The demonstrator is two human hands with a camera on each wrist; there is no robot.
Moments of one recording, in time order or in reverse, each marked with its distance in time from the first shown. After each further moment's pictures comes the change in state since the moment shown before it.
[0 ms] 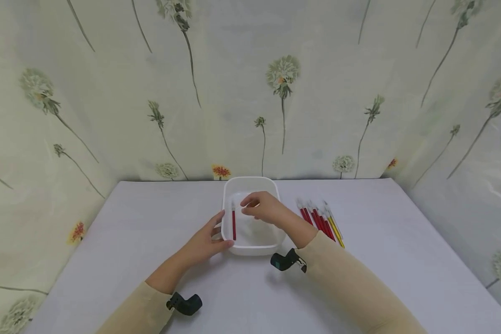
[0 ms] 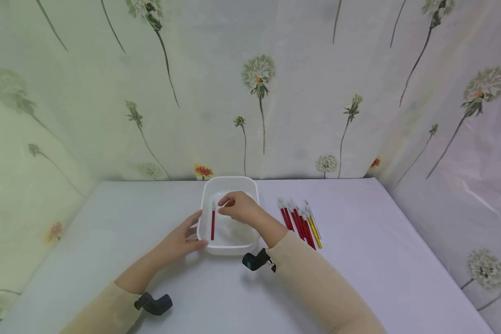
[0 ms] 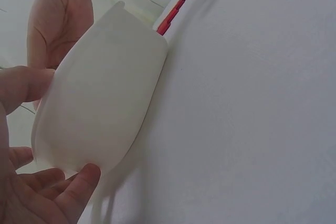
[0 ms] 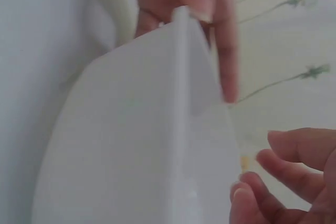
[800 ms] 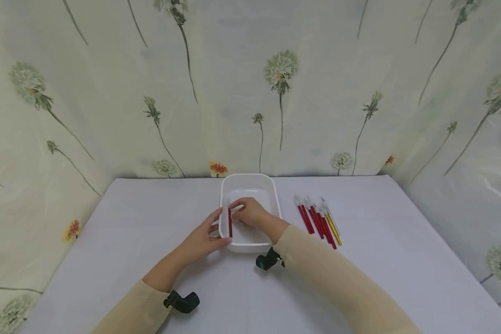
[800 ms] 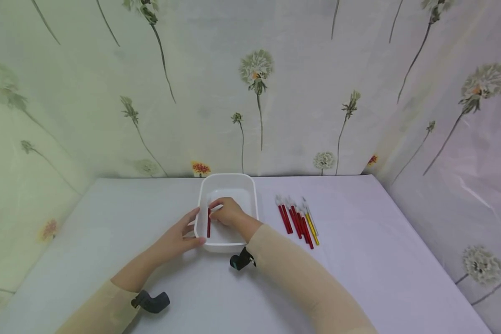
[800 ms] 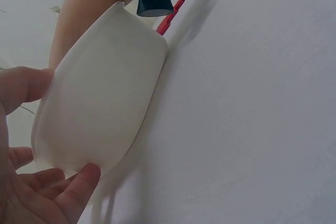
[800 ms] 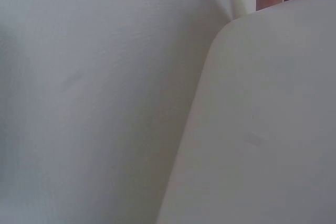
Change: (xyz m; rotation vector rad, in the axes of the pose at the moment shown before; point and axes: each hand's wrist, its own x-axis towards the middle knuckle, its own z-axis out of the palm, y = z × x) left_hand 0.002 -0.004 0.000 0.005 -0.005 0.015; right_hand 0.035 0.018 0.049 0.079 0.048 0.140
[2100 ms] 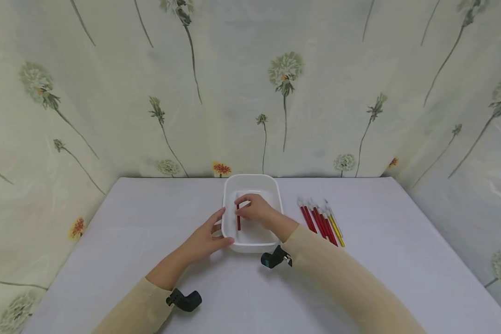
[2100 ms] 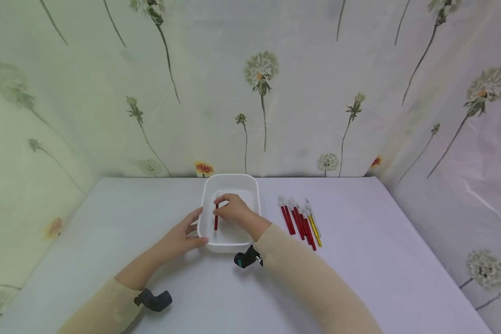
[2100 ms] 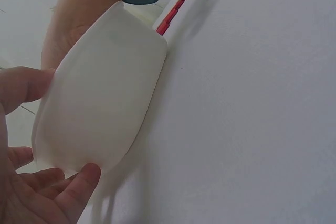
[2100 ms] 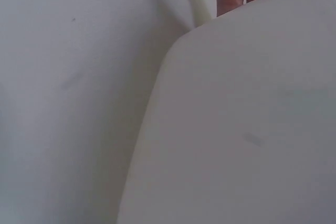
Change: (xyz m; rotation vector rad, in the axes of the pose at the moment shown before) left_hand 0.001 0.001 -0.002 -0.016 -0.007 0.005; right_hand -0.002 -0.004 -0.012 0.062 0.007 -0.004
